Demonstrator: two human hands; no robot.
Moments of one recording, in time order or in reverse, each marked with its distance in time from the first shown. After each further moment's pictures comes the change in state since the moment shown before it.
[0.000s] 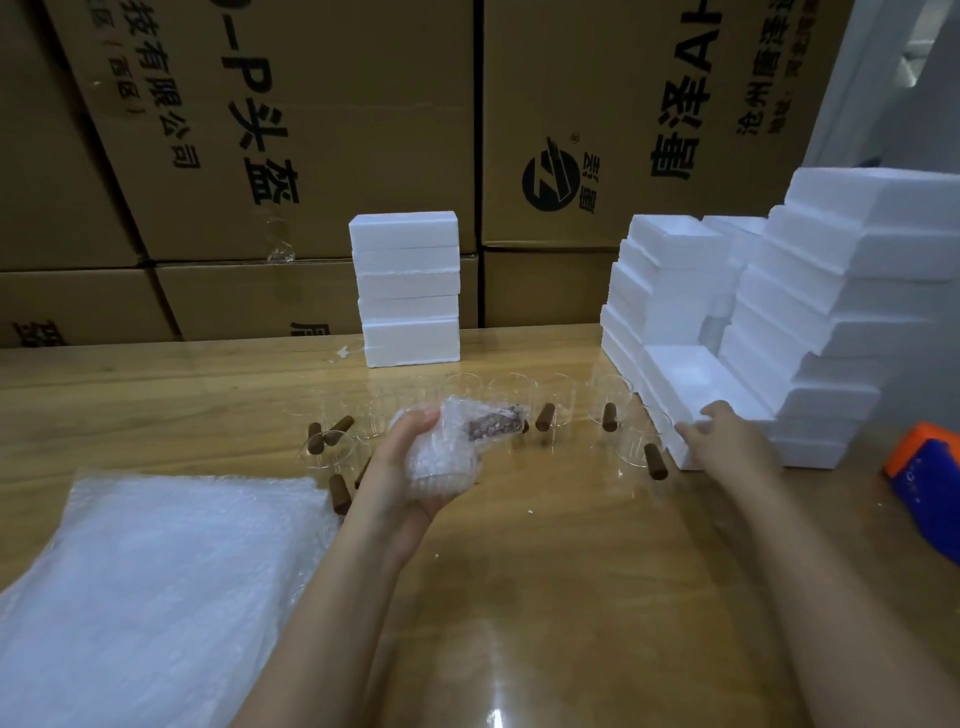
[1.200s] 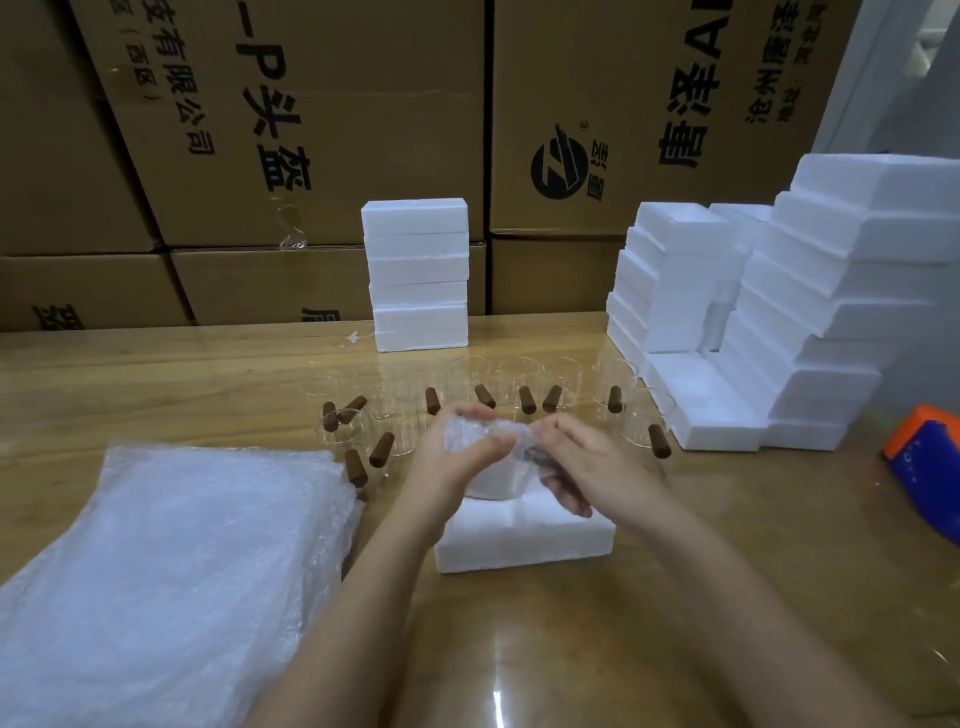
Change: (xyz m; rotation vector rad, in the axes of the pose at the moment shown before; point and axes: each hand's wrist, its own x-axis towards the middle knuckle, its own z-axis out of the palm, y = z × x) left_hand -0.009 -0.024 0.003 0.717 -0.016 0.254; right_hand -0.144 -0.091 0.016 0.689 -0.633 -0.469
